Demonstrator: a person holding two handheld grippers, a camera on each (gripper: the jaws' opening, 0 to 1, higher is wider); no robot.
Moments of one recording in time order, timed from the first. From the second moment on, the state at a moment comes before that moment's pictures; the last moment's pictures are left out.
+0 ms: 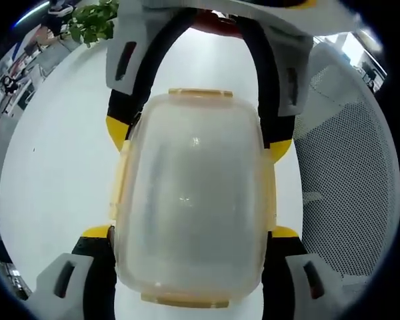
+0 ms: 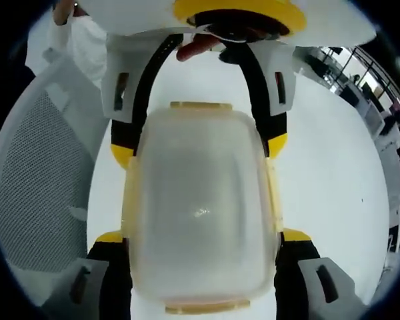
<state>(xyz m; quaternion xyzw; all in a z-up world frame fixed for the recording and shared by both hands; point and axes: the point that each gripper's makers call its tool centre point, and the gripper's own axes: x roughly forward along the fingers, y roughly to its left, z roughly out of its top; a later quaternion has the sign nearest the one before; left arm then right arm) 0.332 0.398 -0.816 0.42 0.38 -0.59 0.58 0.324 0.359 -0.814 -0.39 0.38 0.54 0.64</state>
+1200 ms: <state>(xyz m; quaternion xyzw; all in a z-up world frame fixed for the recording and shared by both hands) 0.346 0.398 -0.818 0.42 0.39 -0.59 0.57 0.337 0.360 -0.817 -0.37 0.40 0.56 0.63</state>
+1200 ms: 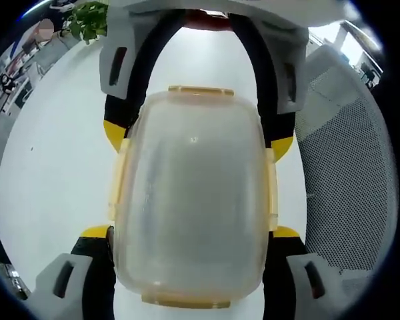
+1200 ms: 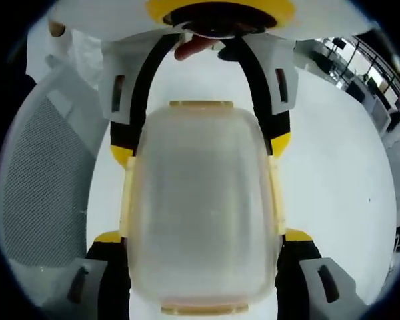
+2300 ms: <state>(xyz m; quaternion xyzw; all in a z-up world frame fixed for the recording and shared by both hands) 0.381 0.392 -0.817 0.42 0.39 -0.59 0.57 0.372 0.354 -0.816 -0.36 0.39 0.56 0.63</state>
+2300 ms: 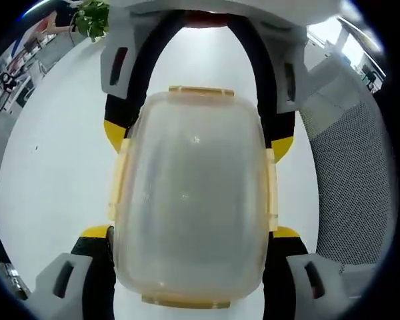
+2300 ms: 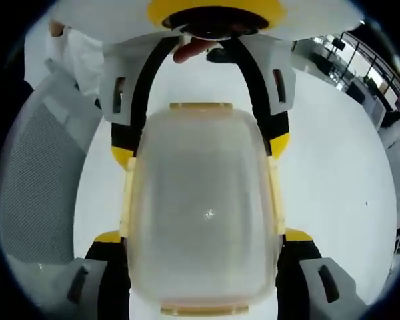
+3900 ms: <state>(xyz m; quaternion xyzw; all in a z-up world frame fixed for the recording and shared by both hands) 0.437 0.389 -0.817 0.42 0.39 -0.58 0.57 0.430 0.351 -0.815 -0.36 0.39 0.57 0.63</state>
